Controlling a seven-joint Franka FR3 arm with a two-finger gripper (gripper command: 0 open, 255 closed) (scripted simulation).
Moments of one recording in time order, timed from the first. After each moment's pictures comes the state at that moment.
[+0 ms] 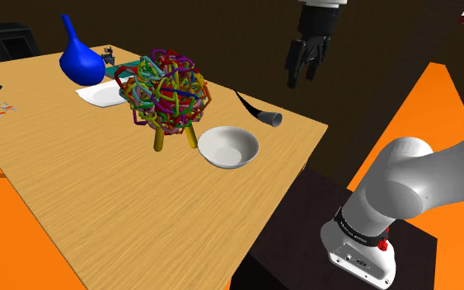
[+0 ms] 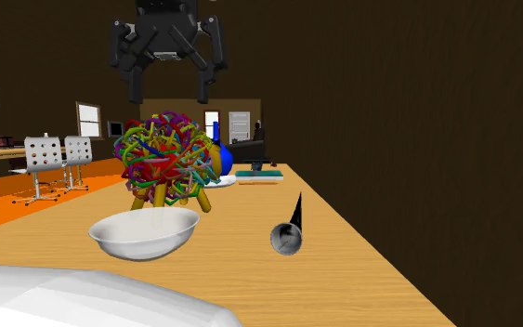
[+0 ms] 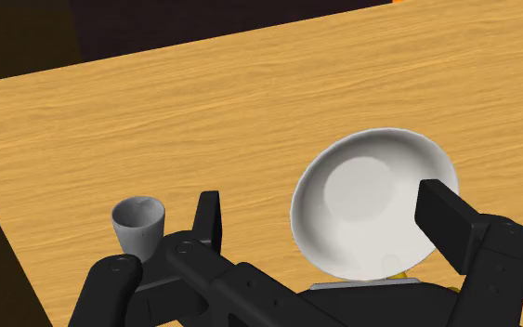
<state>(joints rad) -0.02 -0.80 0.05 -2.26 0.06 1.44 0.07</state>
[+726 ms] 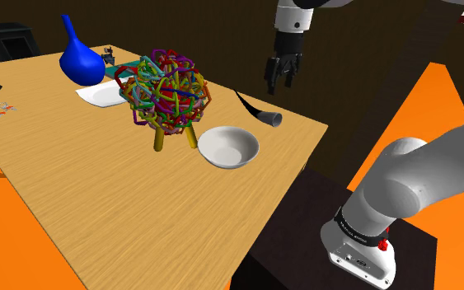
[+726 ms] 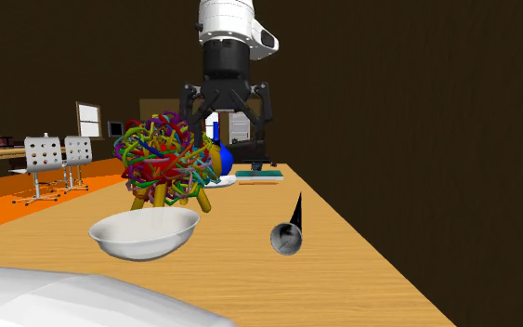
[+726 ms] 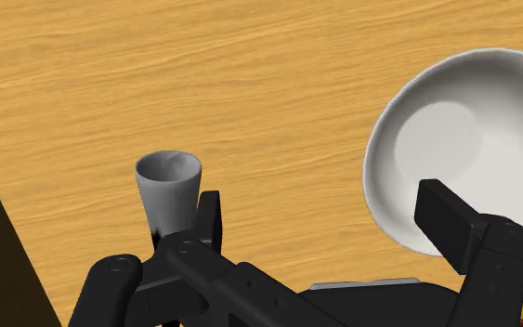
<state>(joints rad) -0.06 -0.56 -0.03 -2.27 0.00 1.66 -0.03</state>
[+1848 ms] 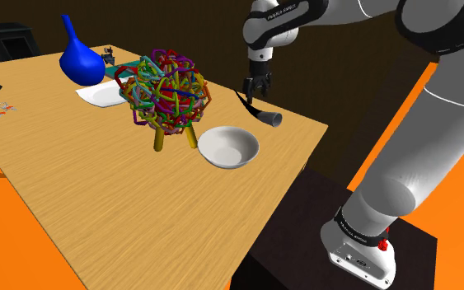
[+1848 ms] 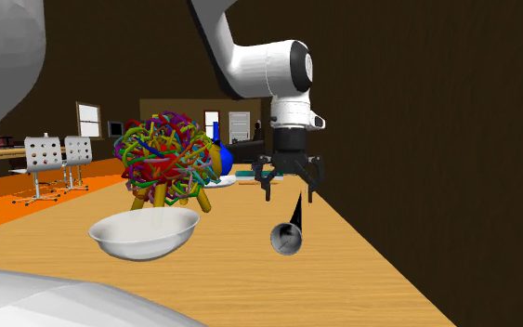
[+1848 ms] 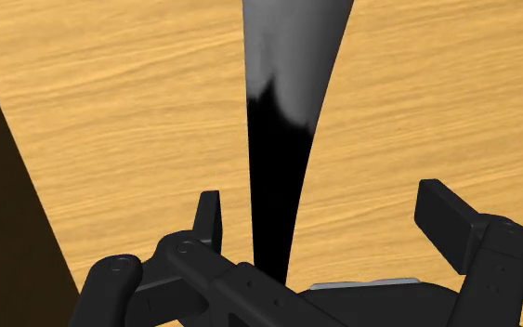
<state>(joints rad) -0.12 0.03 -0.14 -2.01 -0.02 1.94 -0.19</state>
